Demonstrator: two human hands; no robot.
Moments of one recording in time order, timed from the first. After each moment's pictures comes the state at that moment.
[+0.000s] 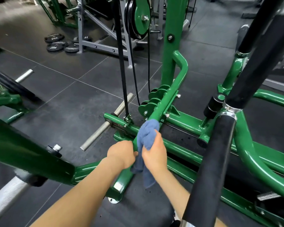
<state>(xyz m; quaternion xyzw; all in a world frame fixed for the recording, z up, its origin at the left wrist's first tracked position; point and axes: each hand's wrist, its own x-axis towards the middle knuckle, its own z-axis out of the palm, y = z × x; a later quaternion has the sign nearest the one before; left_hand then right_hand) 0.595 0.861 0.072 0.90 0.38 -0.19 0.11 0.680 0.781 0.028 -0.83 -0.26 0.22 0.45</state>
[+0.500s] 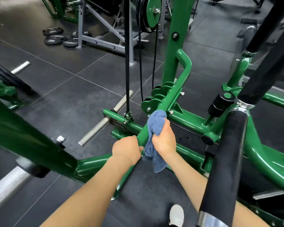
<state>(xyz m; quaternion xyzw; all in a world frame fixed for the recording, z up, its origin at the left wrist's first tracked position) 0.592 0.856 0.062 0.90 0.40 -0.12 0.12 0.704 0.790 0.050 -0.86 -0.26 0.21 0.39</state>
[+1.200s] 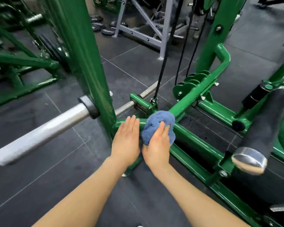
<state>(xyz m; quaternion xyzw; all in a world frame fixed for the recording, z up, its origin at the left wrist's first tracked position) 0.457 0.810 0.041 0.90 0.42 0.05 0.08 0.550 0.749 0.030 -0.85 -0.41 0.19 0.27</state>
